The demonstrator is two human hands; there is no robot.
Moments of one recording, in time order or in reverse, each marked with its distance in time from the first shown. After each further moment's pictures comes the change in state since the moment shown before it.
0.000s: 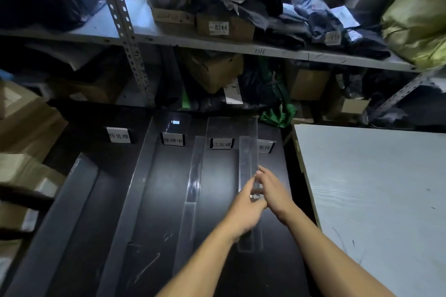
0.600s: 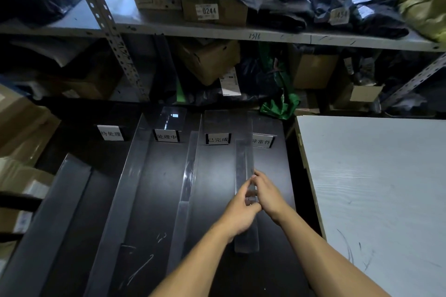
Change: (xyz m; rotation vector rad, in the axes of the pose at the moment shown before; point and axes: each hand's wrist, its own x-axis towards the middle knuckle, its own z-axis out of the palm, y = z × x) left_hand 0.048 -0.037 0.013 0.036 -0.004 -0.086; right_hand 0.044 0.042 -0.003 -0.026 -0.052 0.069
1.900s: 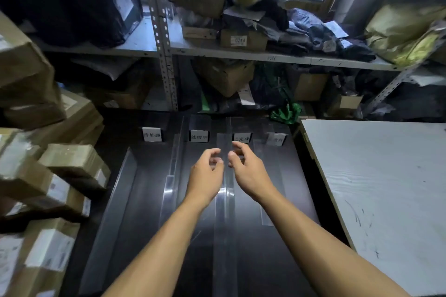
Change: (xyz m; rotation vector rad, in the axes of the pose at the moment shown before) left_hand -0.139 0.008 -0.171 0.116 0.470 0.367; right_hand -0.138 -0.107 0.141 -0.130 0.143 -0.435
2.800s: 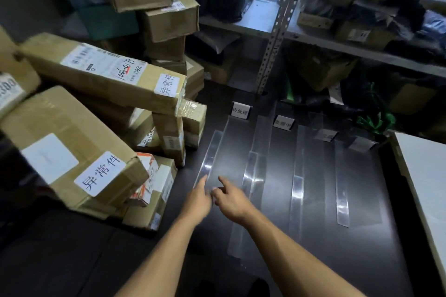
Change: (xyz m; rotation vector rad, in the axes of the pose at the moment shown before) left_hand -0.097 -0.183 -0.209 0.197 0.021 -0.458; right_hand -0.109 -0.037 0.270 -0.279 -0.593 0.145
